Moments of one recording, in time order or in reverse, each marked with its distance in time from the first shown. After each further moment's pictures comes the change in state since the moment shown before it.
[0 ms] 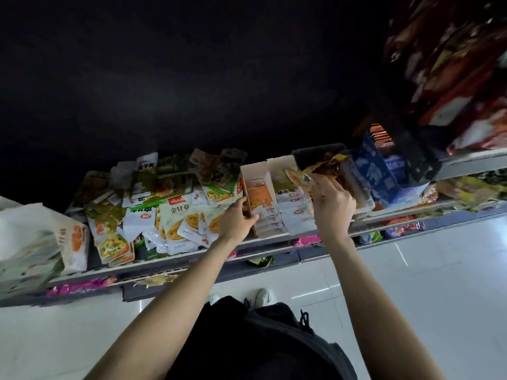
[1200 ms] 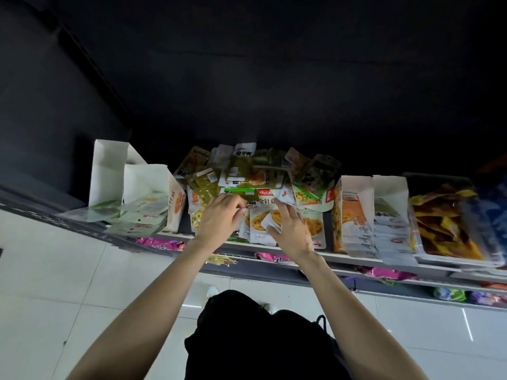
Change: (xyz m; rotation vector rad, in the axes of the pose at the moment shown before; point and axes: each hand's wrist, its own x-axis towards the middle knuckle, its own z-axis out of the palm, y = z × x) left_hand -0.061 -0.149 -0.150 0.492 0.463 0.346; right_hand -0.088 -0.155 0.146 0.231 -0.904 -0.156
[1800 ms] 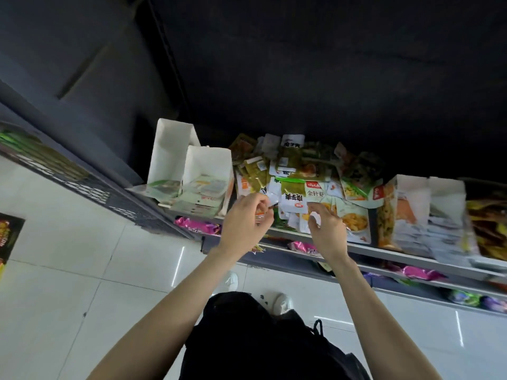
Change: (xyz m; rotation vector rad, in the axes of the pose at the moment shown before) left_hand -0.066 -0.029 -0.075 -0.359 0.037 -0.292; right_hand -0.020 -0.068 0.030 0.023 0.229 0.046
